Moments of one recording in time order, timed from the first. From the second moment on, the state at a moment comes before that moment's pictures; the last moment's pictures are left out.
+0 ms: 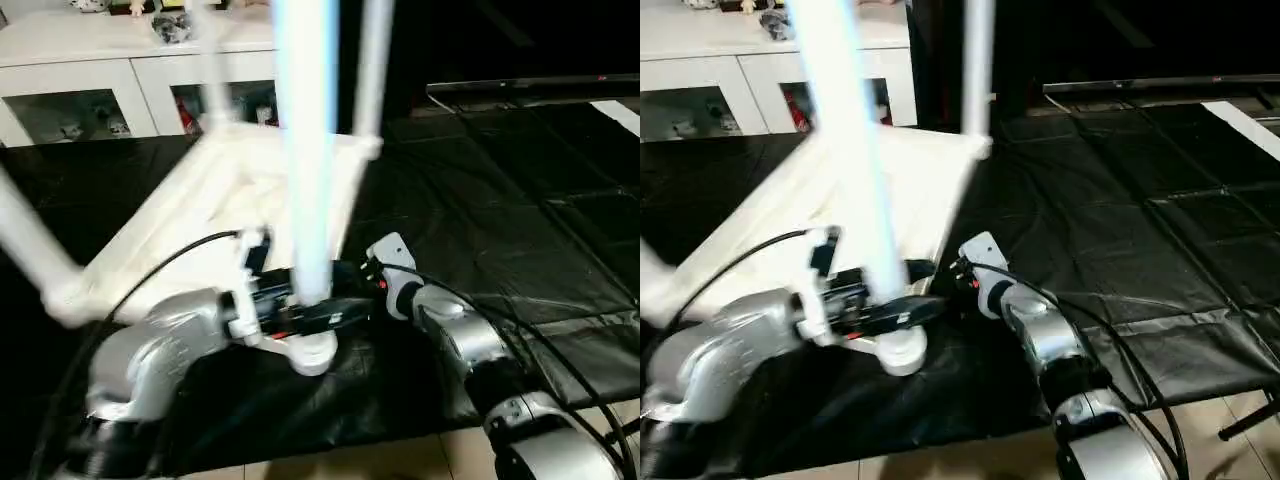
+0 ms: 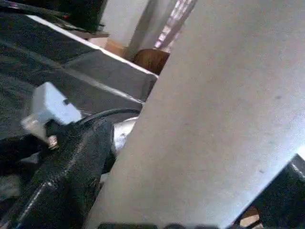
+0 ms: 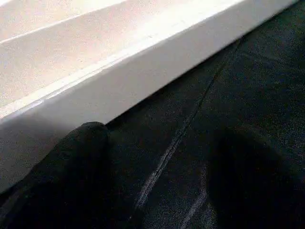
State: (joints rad) left arm -0.31 0.25 -0.10 -0.12 -0.62 0.72 -0.99; right arm -0.58 -0.10 0.17 0.82 0.02 0.10 0.50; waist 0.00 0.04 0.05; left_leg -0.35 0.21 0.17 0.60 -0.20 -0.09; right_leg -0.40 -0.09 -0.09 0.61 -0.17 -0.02
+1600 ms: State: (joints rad) left arm -0.35 0.54 -0.40 0.06 -0.16 0.43 -1.04; right arm -0.23 -0.63 0.15 0.08 0.32 0.33 1.25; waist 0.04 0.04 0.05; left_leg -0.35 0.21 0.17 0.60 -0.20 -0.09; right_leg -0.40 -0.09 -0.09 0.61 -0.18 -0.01
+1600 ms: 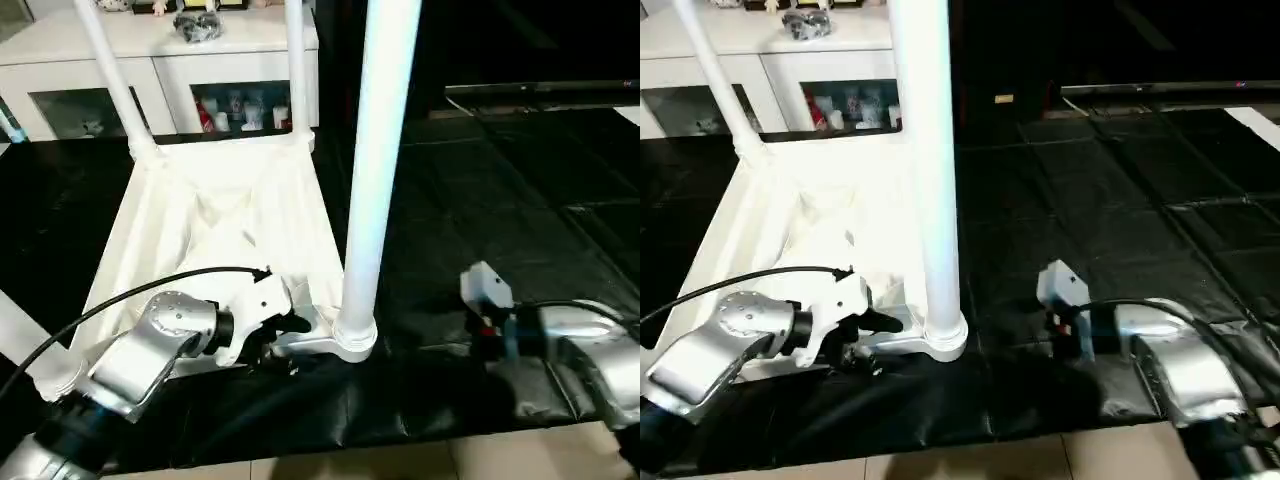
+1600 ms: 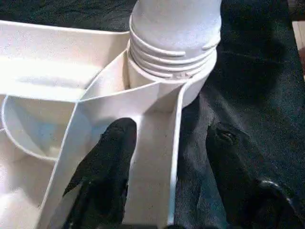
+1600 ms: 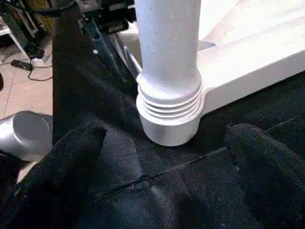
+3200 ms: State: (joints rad) left arm -0.35 0.51 -0.39 0.17 -0.14 0.29 -1.10; right arm -0.28 -0.60 0.15 0.05 0.36 0.38 1.25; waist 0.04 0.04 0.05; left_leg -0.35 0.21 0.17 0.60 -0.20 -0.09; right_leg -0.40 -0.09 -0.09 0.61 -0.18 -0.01
